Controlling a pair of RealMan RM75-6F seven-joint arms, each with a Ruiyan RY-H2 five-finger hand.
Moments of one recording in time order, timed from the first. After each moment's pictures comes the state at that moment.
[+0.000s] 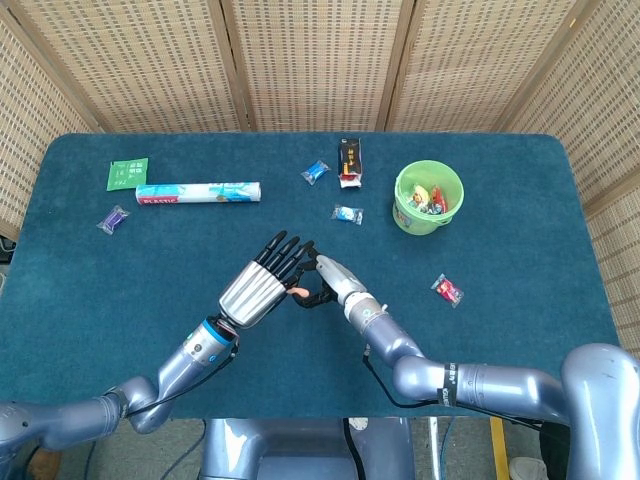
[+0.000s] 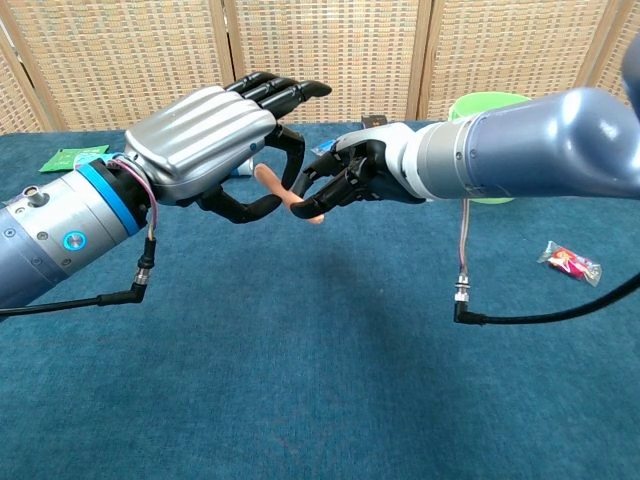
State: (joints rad) left arm -0.76 -1.75 -0.14 -1.26 1.64 1.22 0.41; right arm 1.10 -1.56 0.35 -1.60 -0.35 0.71 0.00
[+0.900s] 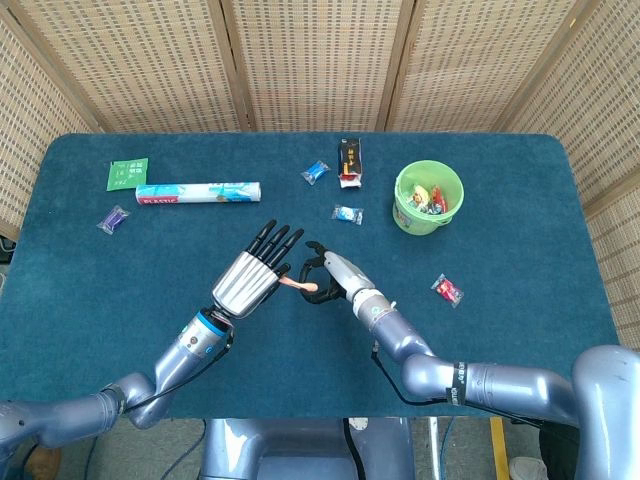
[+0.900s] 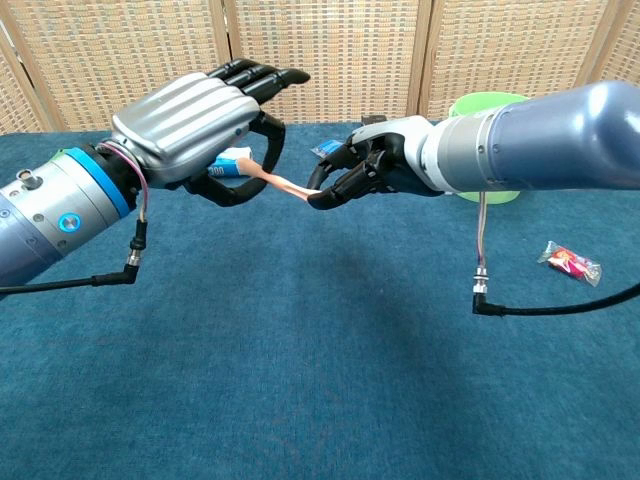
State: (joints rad) left arm -0.76 -1.73 -0.16 -1.24 1.59 1.22 0.45; right arm 1.07 -1.52 0.34 -1.60 -0.39 0.70 0.02
